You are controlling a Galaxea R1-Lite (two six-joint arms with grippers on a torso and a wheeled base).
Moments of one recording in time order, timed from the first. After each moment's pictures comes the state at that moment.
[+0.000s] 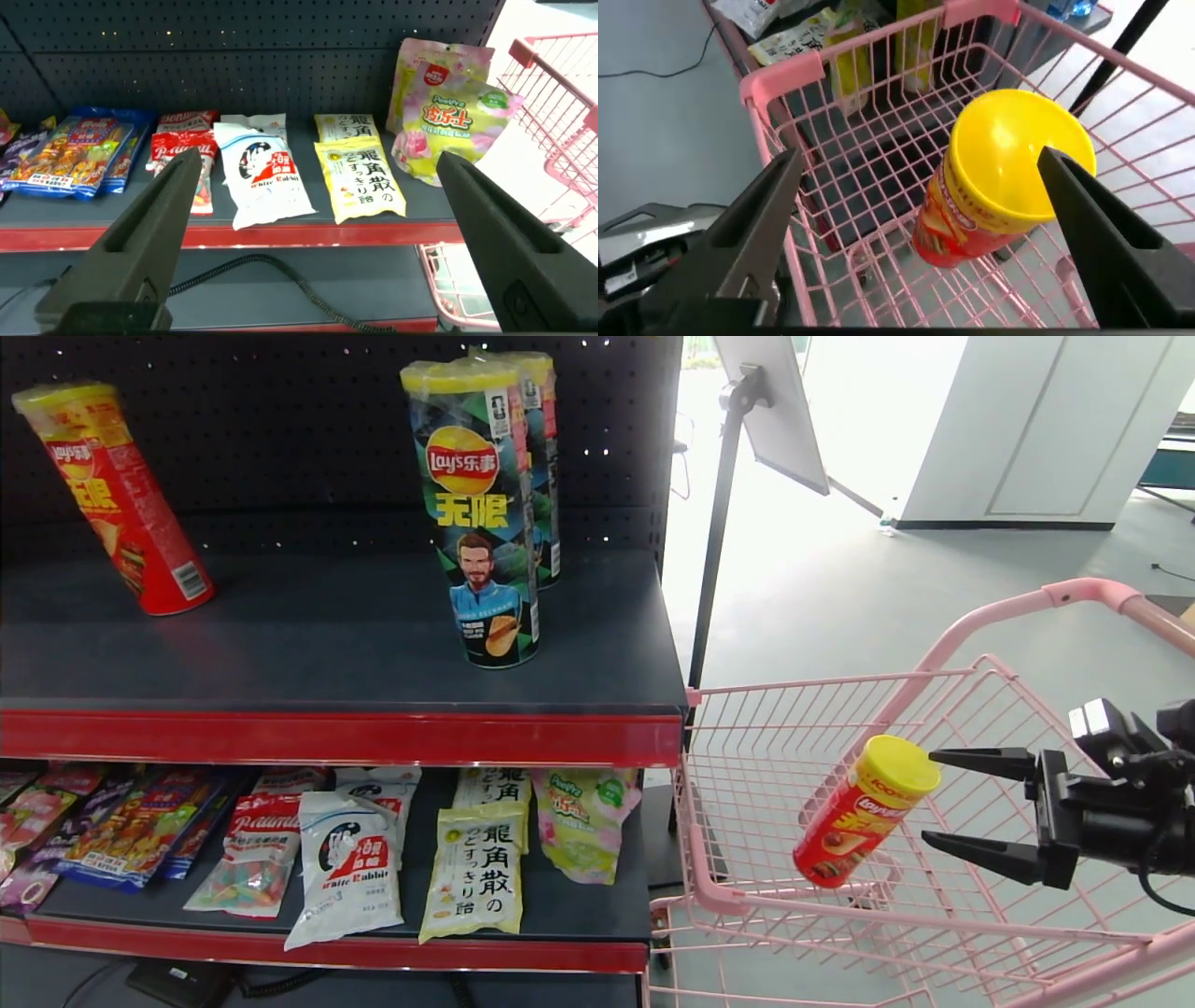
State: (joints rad) left arm -0.01 0.01 0.00 0.00 -0.04 -0.01; right arm -0.29 1.73 -0.58 -0.44 1.13 -0.81
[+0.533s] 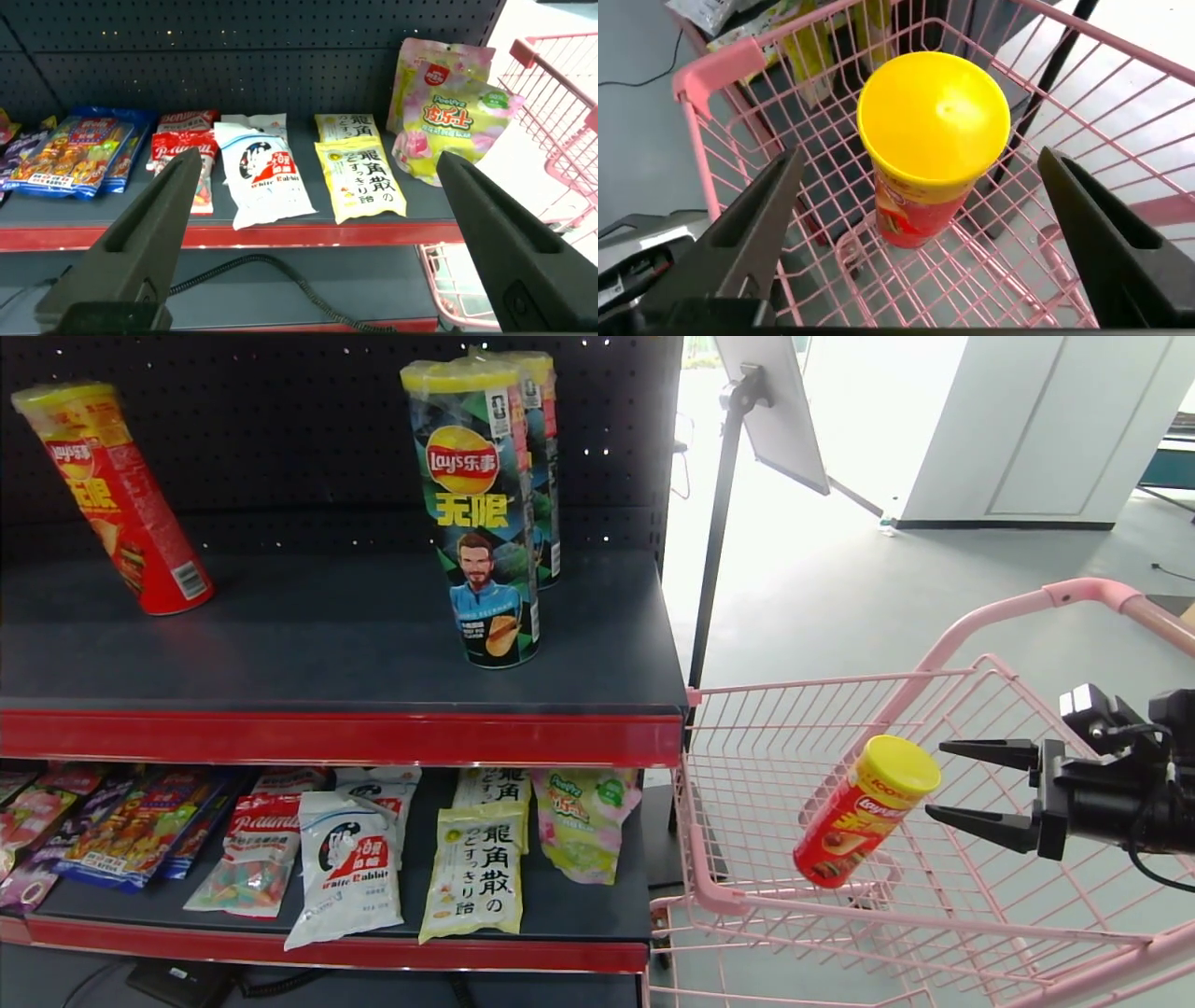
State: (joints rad) left arm -0.01 0.01 0.00 0.00 -0.04 -0.01; right arm -0.35 1.82 -0.70 -0.40 1.10 -0.78
